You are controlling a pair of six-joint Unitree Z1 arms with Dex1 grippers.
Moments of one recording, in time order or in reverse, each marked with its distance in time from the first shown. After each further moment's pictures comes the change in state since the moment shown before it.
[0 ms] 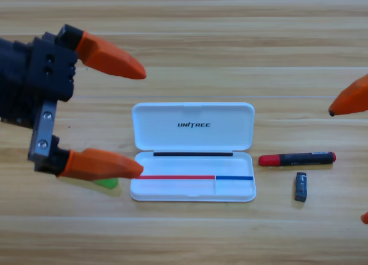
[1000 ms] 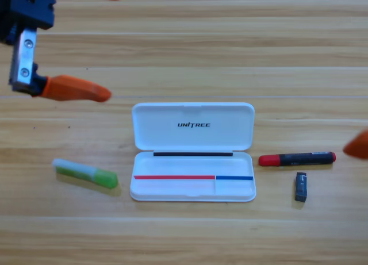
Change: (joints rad) arm 0 0.032 0.054 -0.260 0.255 0.228 0.335; arm 1 -0.025 0.032 0.066 0.008 -0.413 0.460
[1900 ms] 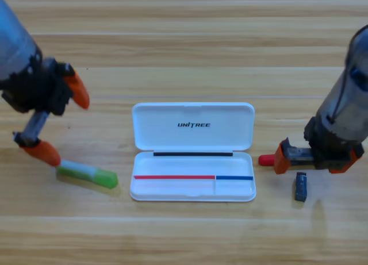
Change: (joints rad) arm 0 0.312 0.378 -0.025 0.289 -0.059 0.251; arm 1 -0.150 0.642 -0.081 -0.057 -0.057 0.684
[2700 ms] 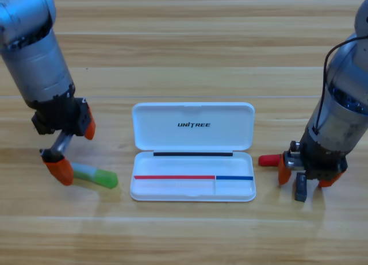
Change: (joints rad) arm 0 0.106 0.278 -0.054 0.006 -0.041 -0.029; arm 1 -0.021 0.100 -0.001 -0.031 0.024 0.085
